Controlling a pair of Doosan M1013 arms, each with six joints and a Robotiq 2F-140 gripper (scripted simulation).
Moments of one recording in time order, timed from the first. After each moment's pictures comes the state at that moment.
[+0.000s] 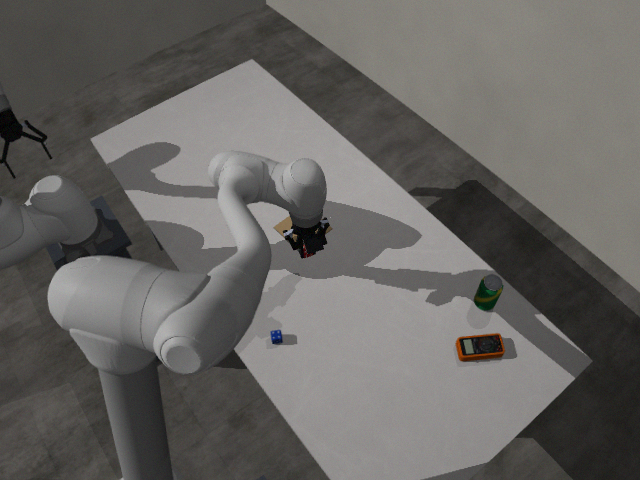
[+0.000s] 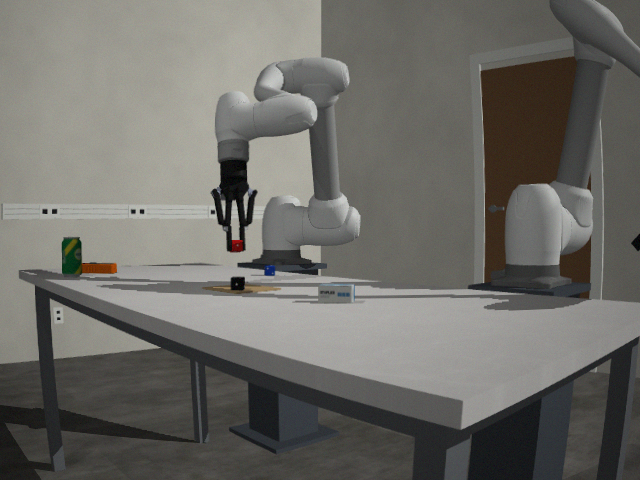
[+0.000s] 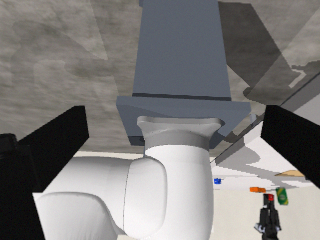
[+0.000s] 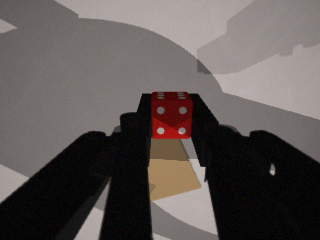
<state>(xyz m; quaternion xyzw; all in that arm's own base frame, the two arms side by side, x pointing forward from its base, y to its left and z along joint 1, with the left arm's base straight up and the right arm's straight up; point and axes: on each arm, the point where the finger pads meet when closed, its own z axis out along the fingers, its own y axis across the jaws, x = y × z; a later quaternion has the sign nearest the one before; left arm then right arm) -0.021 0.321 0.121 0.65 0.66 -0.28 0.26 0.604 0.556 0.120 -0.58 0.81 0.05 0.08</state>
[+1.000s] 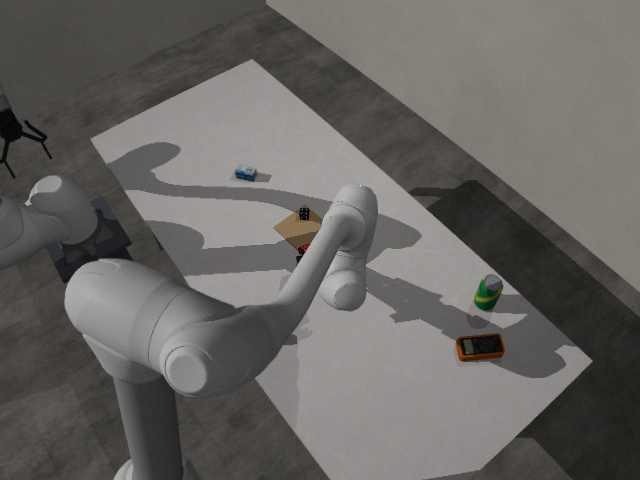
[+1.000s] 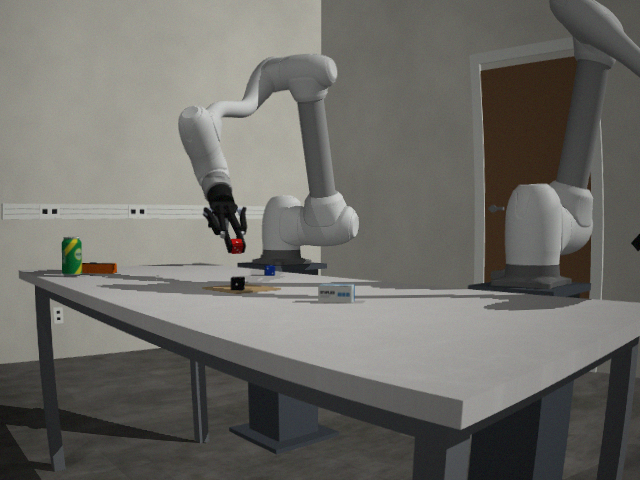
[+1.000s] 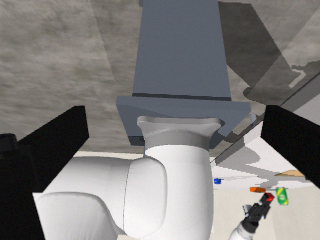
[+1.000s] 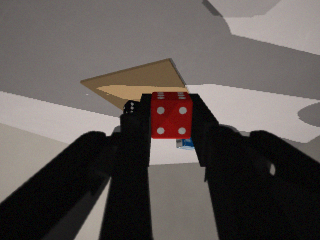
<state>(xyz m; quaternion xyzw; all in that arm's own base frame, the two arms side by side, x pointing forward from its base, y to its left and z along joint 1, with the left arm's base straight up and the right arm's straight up) -0.021 0.321 0.121 0.65 0.66 -0.28 0.26 0.600 0.544 0.113 -0.53 0.73 0.25 0.34</state>
